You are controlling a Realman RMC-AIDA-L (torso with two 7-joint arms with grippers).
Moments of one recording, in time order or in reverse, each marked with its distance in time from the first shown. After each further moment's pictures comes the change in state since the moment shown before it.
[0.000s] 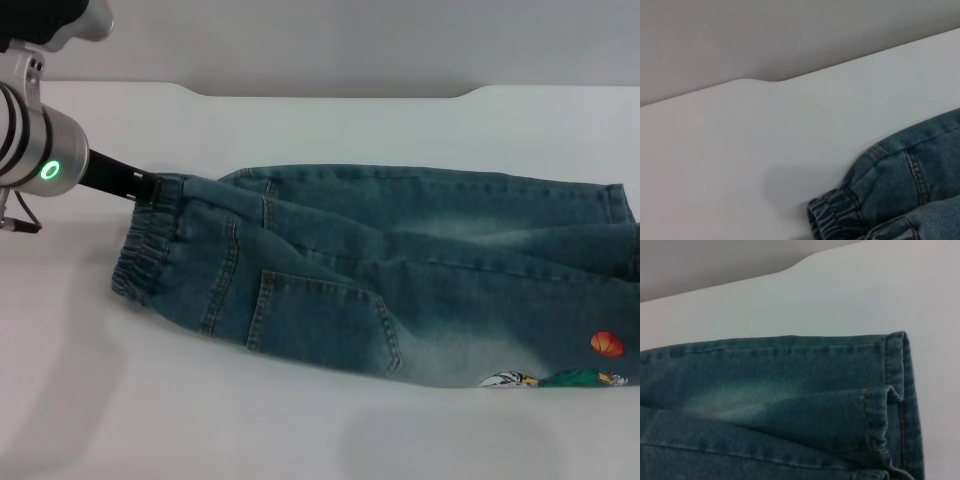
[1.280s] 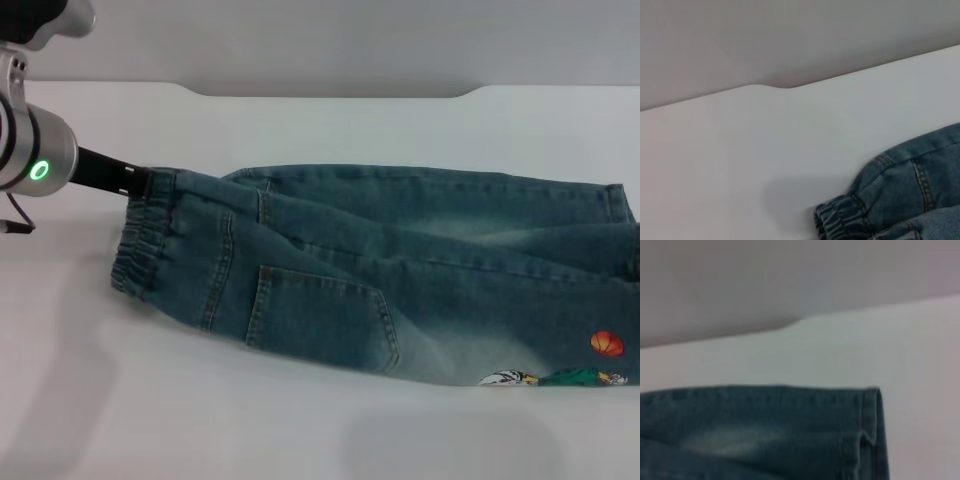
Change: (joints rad) left arm 0.039 0.000 0.002 -0.040 0.000 0.025 -0.024; right arm -0.136 0.001 0.023 0.202 0.110 -0.007 -0.024
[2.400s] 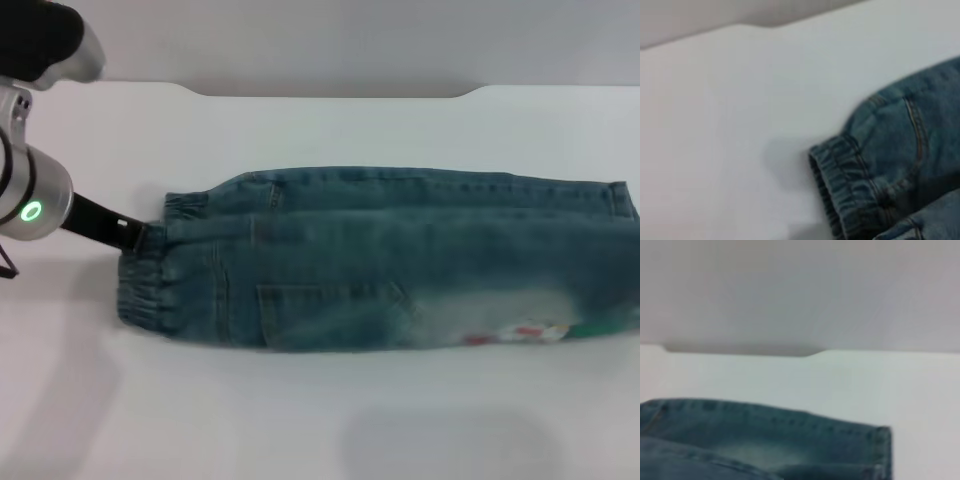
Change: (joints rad) left arm 0.019 0.001 0.038 -0.068 0.009 -0.179 -0.017; right arm -0.013 0.003 0.112 0.329 0.047 0.216 0.024
